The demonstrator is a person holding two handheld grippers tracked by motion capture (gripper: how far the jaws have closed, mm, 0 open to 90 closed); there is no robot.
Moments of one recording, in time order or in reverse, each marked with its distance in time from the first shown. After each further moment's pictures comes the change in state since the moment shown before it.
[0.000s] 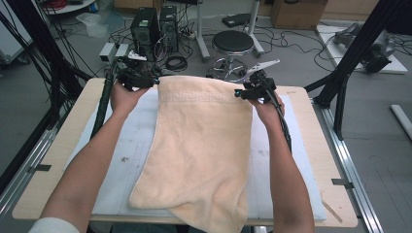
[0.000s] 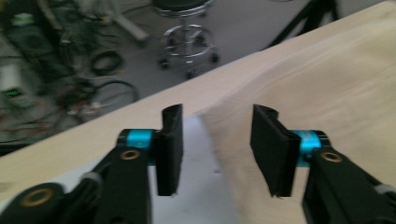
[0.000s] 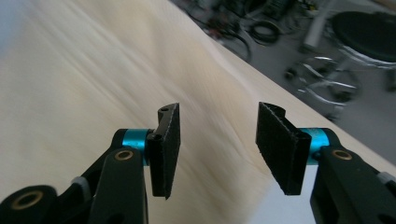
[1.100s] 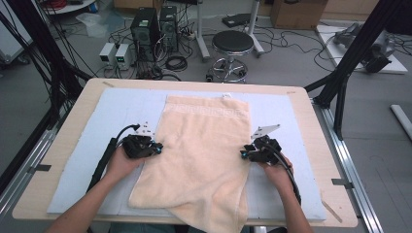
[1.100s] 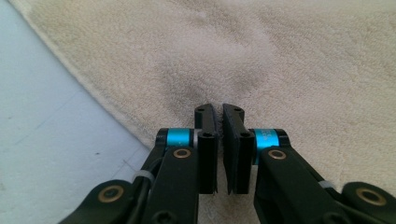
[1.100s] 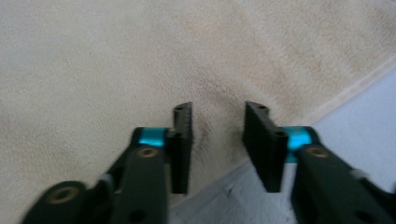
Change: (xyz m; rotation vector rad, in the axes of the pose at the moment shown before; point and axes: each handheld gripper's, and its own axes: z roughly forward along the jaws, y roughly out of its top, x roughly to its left) left arm -0.082 -0.164 -0.021 0.195 -0.280 0.252; right arm 0.077 -0.159 -0.018 0.163 0.170 -0.040
